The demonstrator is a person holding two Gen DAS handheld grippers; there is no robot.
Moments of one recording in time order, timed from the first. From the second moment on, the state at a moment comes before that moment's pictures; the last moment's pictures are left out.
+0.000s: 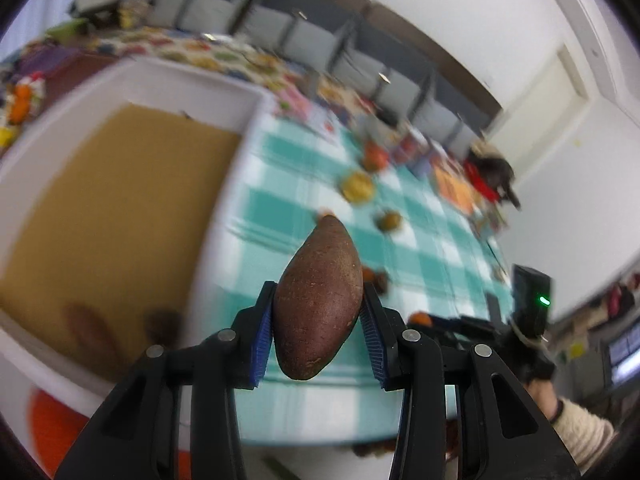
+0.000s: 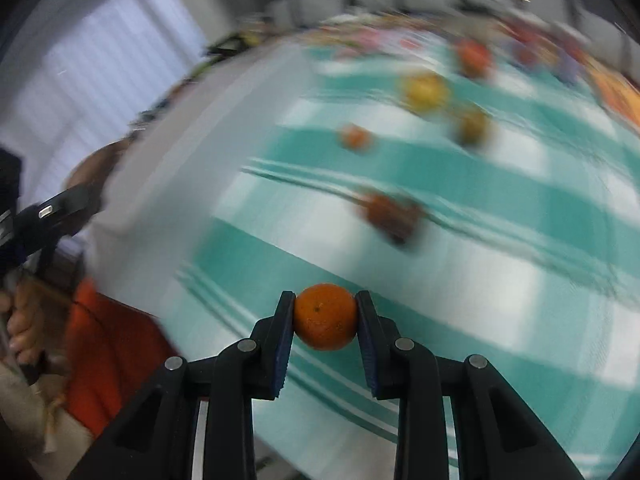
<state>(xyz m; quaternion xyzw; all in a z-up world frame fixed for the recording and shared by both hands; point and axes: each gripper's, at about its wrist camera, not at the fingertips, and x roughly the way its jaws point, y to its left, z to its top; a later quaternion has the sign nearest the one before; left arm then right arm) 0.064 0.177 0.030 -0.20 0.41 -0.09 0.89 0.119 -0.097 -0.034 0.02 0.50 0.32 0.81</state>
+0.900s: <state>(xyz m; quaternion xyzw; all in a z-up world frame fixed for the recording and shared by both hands) 0.092 0.290 -0.017 -0.21 0.43 0.10 0.87 0.165 0.095 0.011 -0.03 0.44 0.37 0.82</state>
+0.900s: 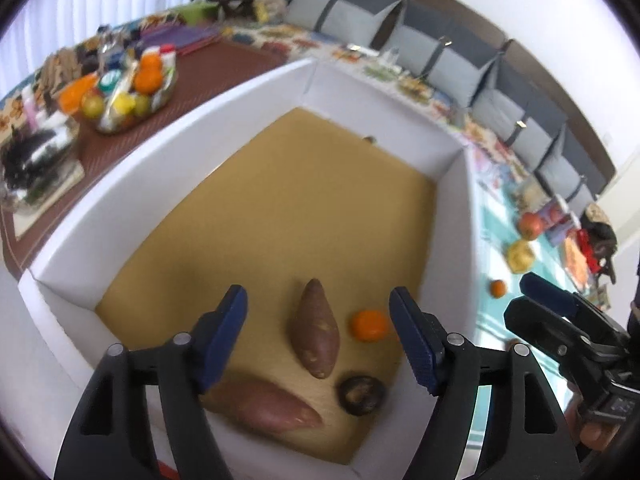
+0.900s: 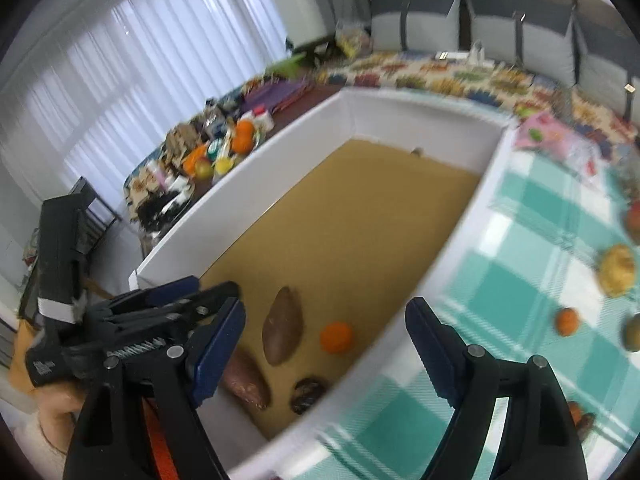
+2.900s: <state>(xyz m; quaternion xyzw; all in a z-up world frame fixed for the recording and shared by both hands) 0.080 -0.005 -0.146 0.03 0.43 -0.05 0.90 0.069 -0.239 -0.138 -0.05 0.42 0.06 0.90</state>
